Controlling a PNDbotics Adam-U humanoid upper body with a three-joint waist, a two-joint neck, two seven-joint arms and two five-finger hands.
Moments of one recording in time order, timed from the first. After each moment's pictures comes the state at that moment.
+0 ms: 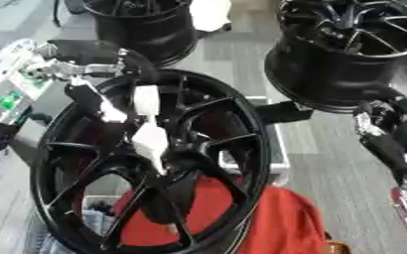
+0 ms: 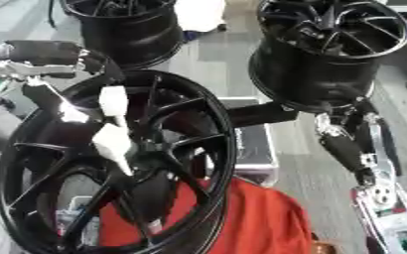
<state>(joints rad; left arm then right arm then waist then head) -0.86 0.62 -0.45 -1.30 -0.57 -0.50 -0.62 -0.16 -0.31 0.08 -1.70 0.00 -0.08 -0.27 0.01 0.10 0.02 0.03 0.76</state>
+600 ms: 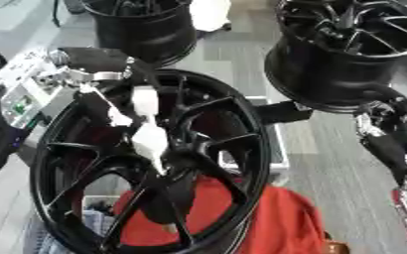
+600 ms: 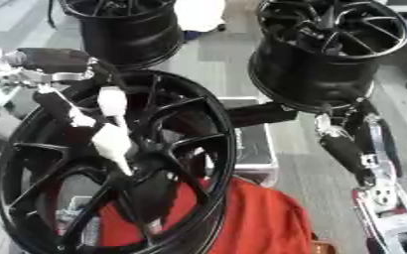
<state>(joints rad) -0.86 0.60 -0.46 -1.27 -0.61 -0.51 -0.61 -0.16 -0.31 0.09 -1.69 0.00 -0.08 -0.27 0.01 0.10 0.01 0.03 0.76</state>
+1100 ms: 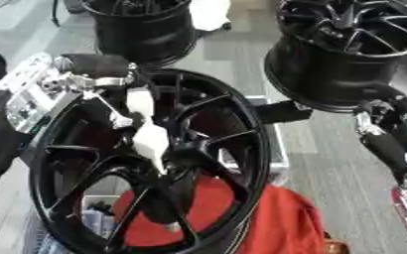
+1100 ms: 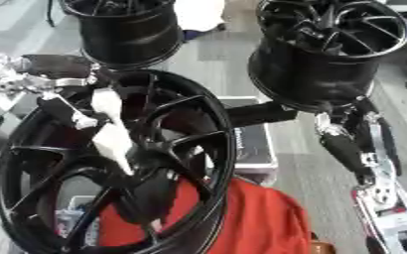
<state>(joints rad) -0.85 0.59 -0.46 -1.26 -0.57 -0.51 -0.61 -0.17 -0.31 0.09 -1.69 0.00 -0.08 -0.27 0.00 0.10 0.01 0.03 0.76</state>
